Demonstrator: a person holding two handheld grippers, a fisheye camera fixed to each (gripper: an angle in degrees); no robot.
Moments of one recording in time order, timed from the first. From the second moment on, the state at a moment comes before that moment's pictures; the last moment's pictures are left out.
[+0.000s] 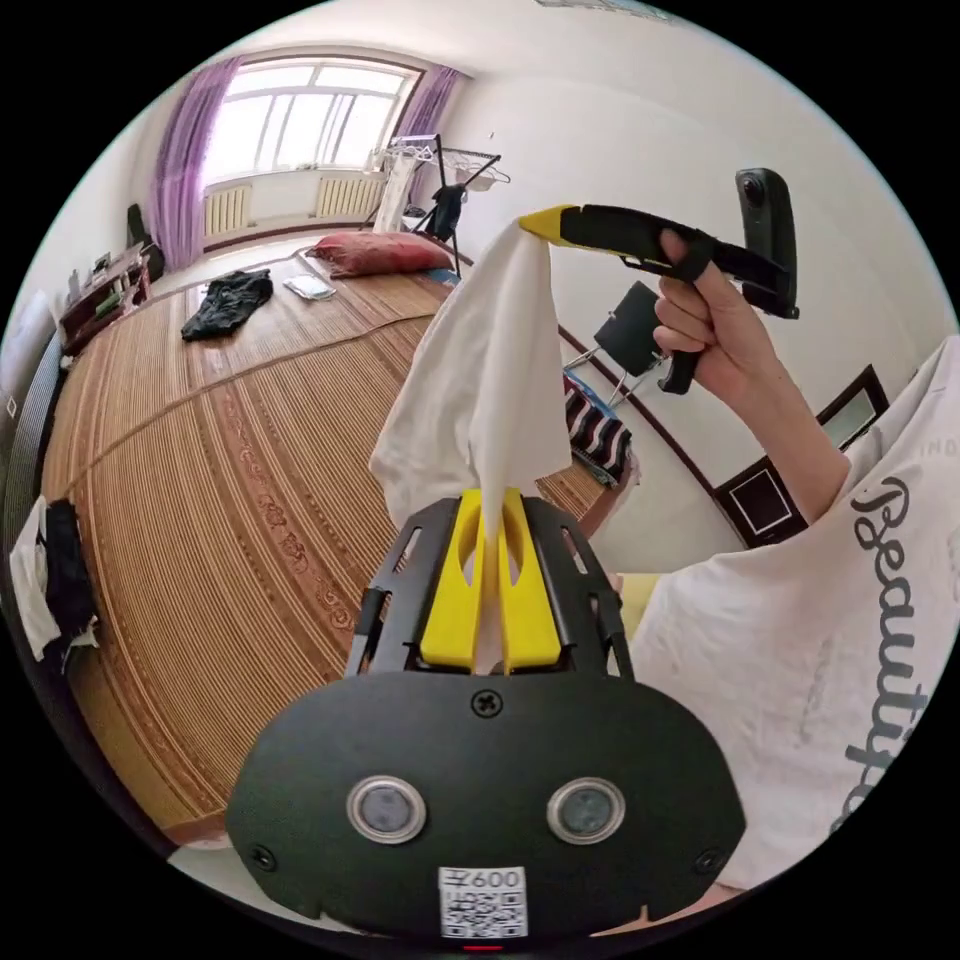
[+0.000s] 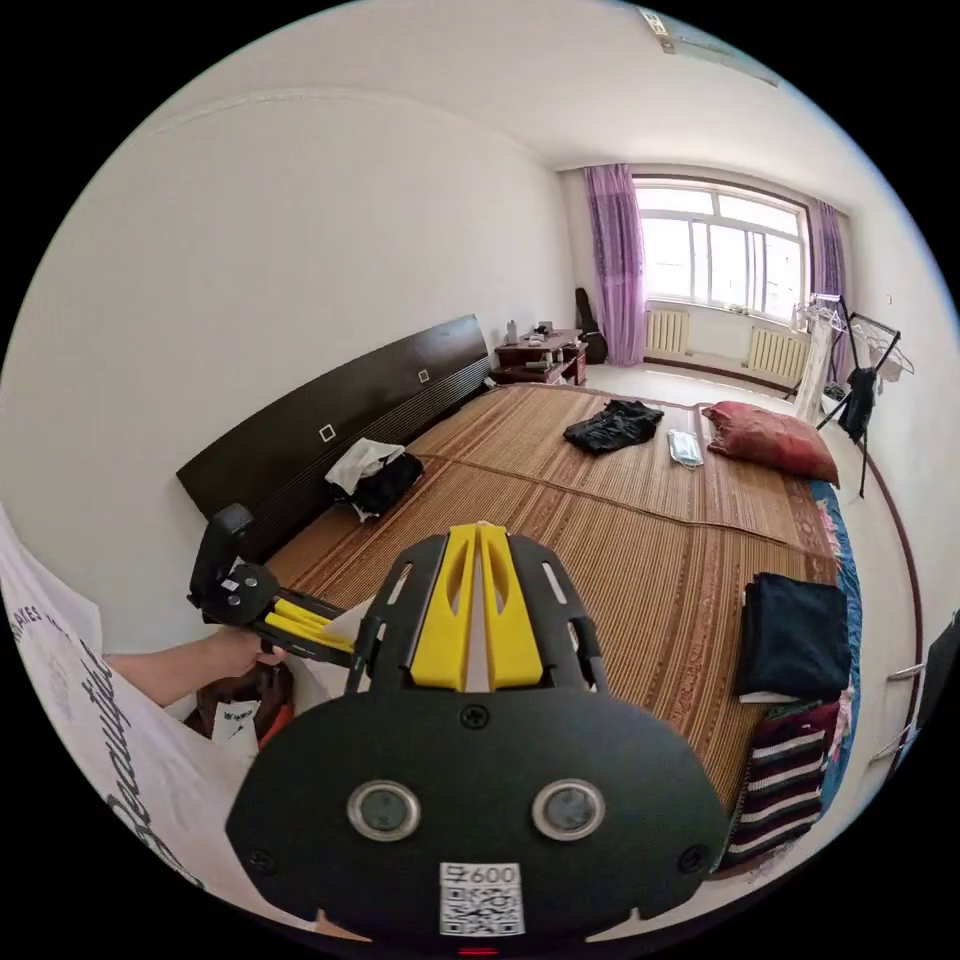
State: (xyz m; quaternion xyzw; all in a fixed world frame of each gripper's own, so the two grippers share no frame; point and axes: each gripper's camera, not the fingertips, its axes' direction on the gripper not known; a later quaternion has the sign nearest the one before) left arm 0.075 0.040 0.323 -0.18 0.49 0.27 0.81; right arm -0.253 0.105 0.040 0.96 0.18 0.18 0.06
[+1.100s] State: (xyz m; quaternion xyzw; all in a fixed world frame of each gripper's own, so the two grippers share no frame) left arm 0.311 0.377 0.544 -0.23 0.18 0.59 0.75; right arm -0.012 -0.269 -0.269 0.85 0.43 0.17 0.23
